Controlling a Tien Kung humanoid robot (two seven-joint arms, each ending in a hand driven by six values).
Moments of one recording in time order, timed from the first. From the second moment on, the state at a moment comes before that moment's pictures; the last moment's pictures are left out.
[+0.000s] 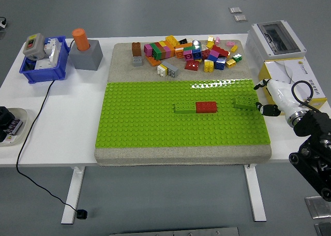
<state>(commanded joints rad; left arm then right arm) -0.04 0.13 -1.40 -0.18 1.28 0.07 -0.06 0.35 -0.30 1.06 1.20 -2.12 -0.12 -0.22</state>
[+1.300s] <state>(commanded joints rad) -0.05 0.13 -1.40 -0.18 1.28 0.06 -0.07 0.41 -0.27 1.00 1.14 -2.01 -0.09 -0.23</state>
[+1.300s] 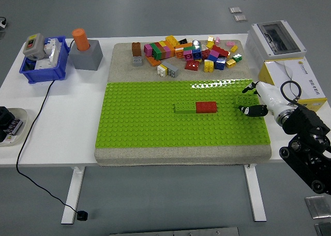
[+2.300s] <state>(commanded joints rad) -0.05 0.13 -1.41 -0.18 1.29 0.06 -0.07 0.45 -0.28 0.96 1.06 -2.08 -0.09 -0.23</state>
